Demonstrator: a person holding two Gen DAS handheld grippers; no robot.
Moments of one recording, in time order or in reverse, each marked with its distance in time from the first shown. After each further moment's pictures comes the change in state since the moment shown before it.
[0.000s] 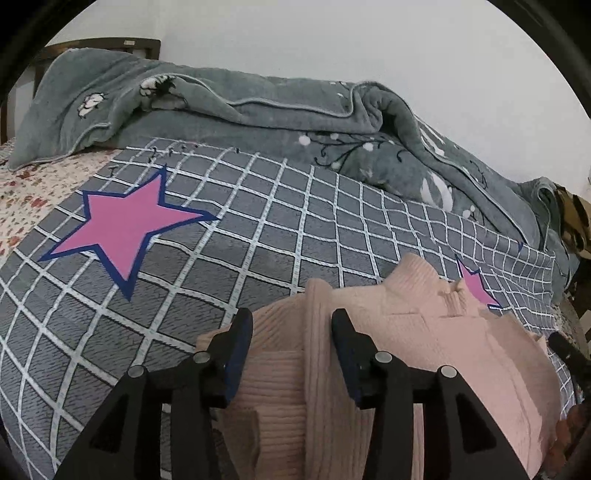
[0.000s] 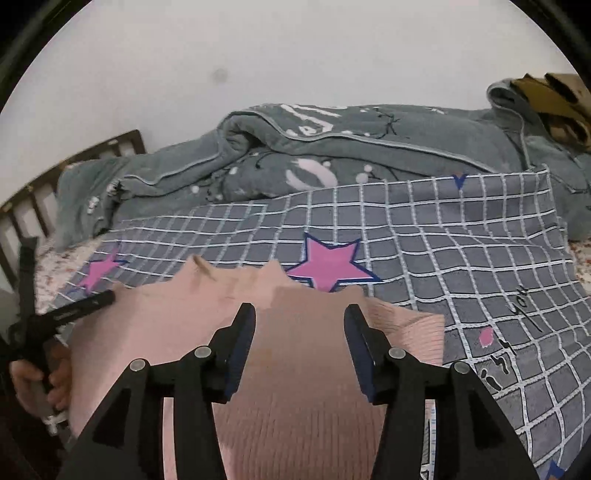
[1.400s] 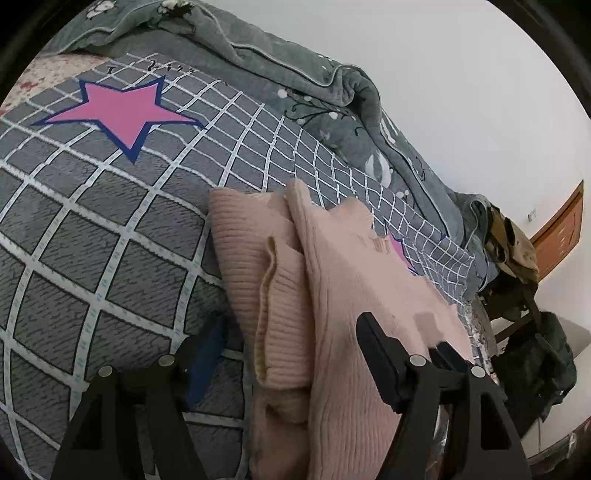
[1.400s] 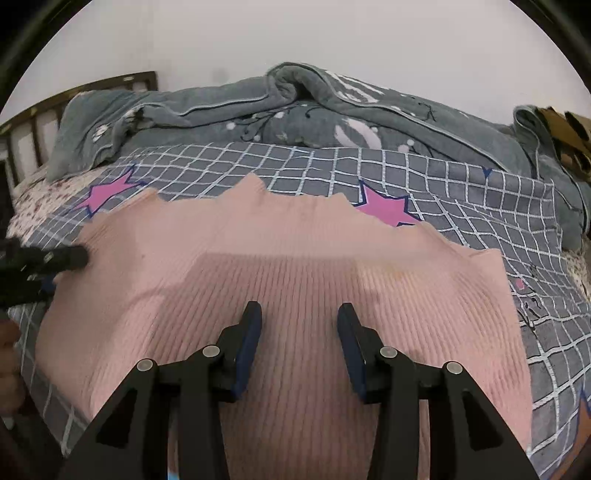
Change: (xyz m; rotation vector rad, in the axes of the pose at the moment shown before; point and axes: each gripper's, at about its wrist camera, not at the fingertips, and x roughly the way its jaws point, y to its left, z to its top) left arm -0.028 0.041 -0.053 -0.175 0.172 -0.362; right arm -0.013 0.099 -0.070 -0.177 0.074 -0.055
